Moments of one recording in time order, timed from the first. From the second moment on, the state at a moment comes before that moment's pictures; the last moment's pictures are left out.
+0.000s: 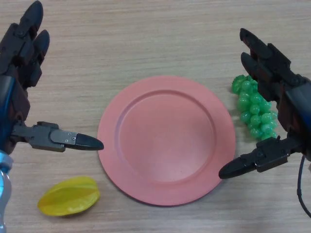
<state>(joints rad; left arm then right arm) -0.08 0.29 0.21 -0.54 -0.13 0.24 -0.17 -0.08 -0.24 0.01 -0.56 -0.08 0.31 0.28</state>
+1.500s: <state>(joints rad) 0.27 0.16 0.41 -0.29 0.31 -0.37 -0.53 -0.15 -0.21 0.06 -0.44 -0.08 0.30 0.23</state>
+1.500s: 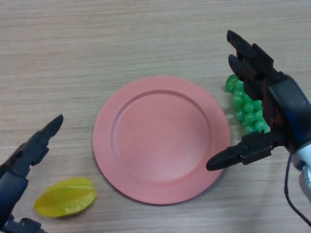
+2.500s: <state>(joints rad) 0.30 0.20 0.29 -0.09 0.67 -0.48 -0.16 -0.12 -0.21 0.06 -0.40 -0.08 0.26 0.19</state>
